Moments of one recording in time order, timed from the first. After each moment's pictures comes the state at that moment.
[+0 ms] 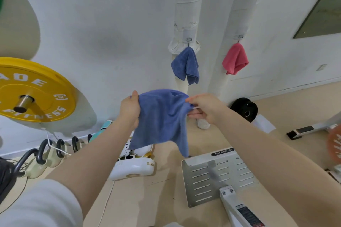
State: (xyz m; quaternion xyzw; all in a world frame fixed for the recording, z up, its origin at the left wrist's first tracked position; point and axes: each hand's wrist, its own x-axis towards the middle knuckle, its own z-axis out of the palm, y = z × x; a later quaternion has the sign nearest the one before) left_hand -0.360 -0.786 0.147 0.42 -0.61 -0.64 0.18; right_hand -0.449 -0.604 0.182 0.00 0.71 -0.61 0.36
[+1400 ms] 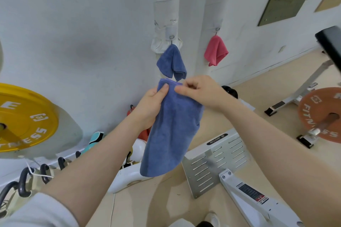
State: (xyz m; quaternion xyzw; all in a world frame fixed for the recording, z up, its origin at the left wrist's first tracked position) left_hand -0.347 -0.773 0.190 0.03 -0.66 -0.75 -0.02; right_hand -0.403 -0.621 0.233 -0.31 0.88 -0.35 0.07
